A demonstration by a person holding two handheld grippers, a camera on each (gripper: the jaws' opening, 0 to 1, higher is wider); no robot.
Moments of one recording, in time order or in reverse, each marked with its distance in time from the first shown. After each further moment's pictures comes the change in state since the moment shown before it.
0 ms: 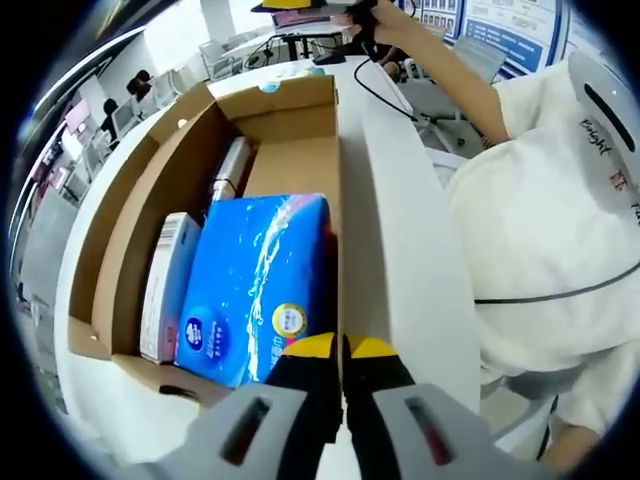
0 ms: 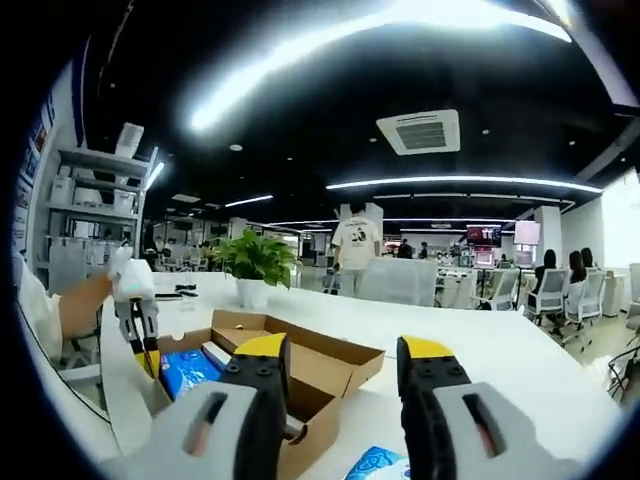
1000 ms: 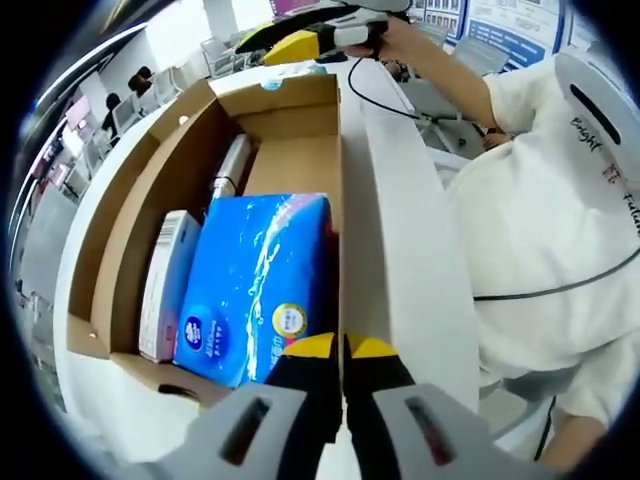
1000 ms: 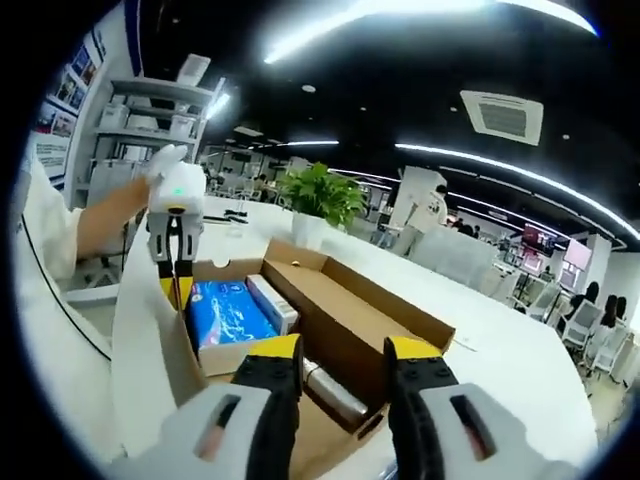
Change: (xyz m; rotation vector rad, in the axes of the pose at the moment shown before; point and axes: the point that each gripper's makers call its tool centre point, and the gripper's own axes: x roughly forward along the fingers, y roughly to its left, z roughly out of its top) left arm 0.000 -0.001 0.001 -0.008 0.007 0.000; right arm 0.040 0.079 -0.053 -0.251 0.236 0.253
